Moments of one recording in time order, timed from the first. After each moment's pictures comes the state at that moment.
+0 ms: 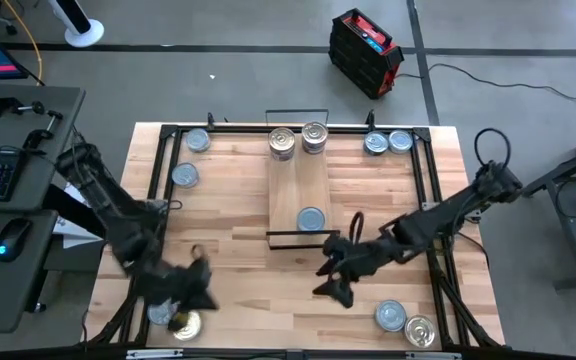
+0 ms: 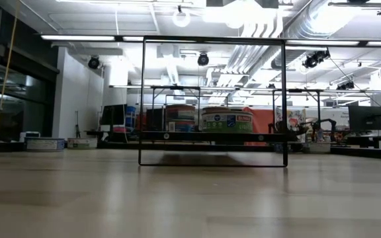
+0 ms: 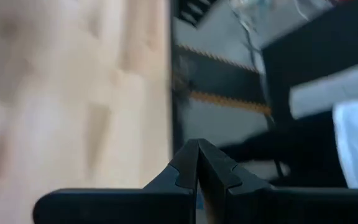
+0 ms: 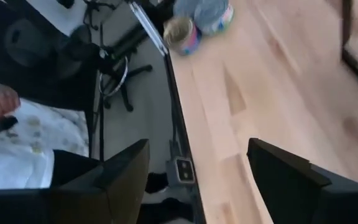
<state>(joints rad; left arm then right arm) -0.91 1.26 0.98 -0.39 -0.28 -0.92 0.52 1.53 1.34 -0.45 0.08 0.94</state>
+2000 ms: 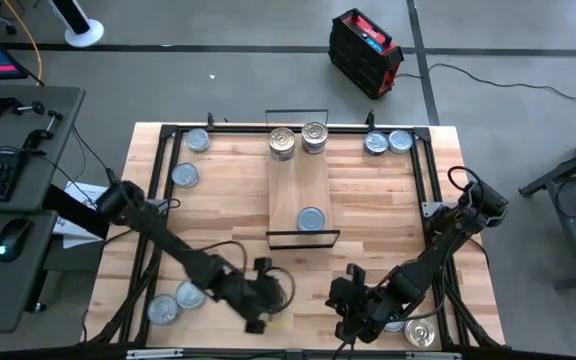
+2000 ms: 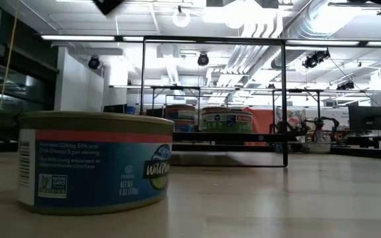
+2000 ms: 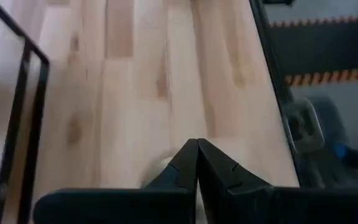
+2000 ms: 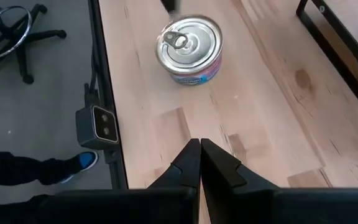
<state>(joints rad) -0.64 1.81 1.34 -0.40 -0.33 -0.44 0.75 1.75 1.37 -0.60 0.43 0.96</state>
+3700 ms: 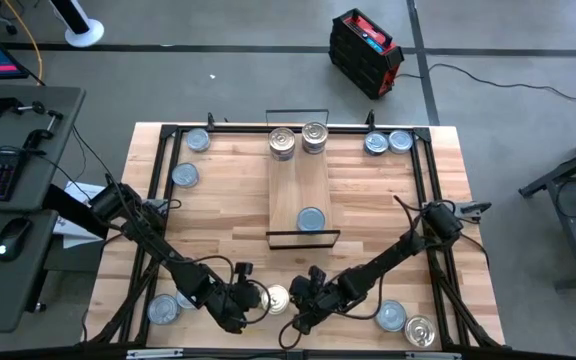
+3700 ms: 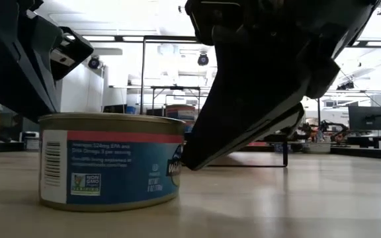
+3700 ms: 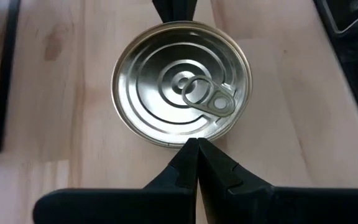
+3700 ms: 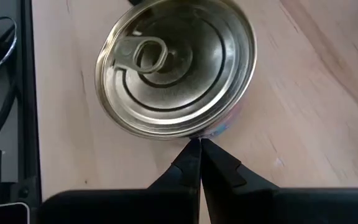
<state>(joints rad) -0.72 1.81 1.03 -0.24 -0.41 -0.47 0.57 2.12 1.37 -0.15 0.32 0.87</state>
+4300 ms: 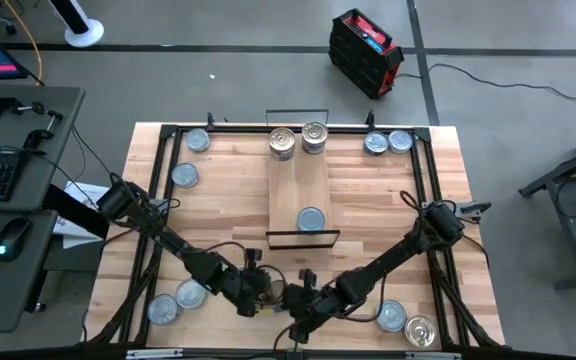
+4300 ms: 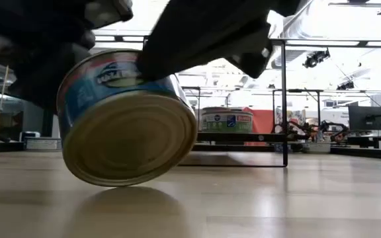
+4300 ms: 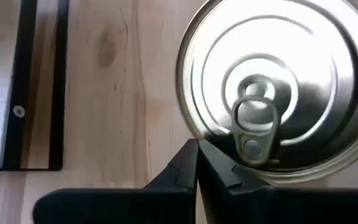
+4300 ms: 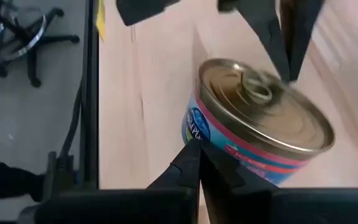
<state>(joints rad) -0.61 1.83 1.03 -0.21 -0.41 -0.34 0.59 2.11 1.53 -0.26 0.31 0.69</state>
